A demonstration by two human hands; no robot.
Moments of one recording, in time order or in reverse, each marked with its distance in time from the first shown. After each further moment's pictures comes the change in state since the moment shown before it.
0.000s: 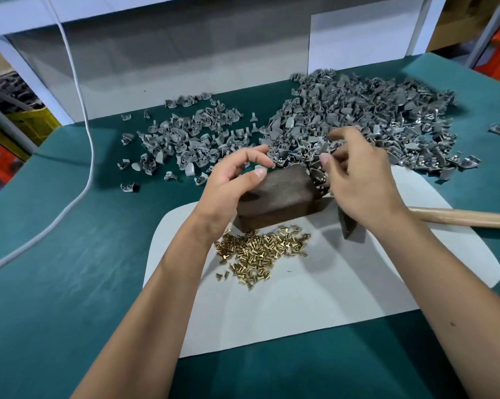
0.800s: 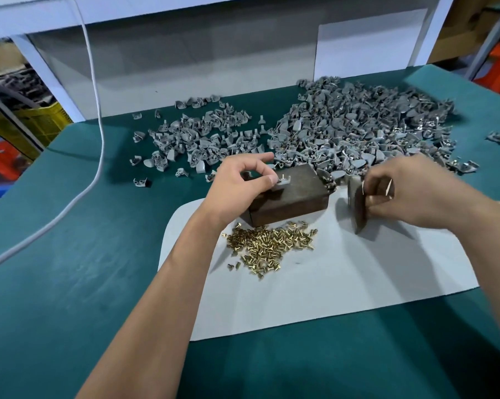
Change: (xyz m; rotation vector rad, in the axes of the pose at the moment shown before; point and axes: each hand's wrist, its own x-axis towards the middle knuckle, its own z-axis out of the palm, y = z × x) left_hand 0.000 0.000 -0.010 0.165 0.053 -0.088; right_hand -0.009 0.010 -0.070 -0.496 -0.422 -0.077
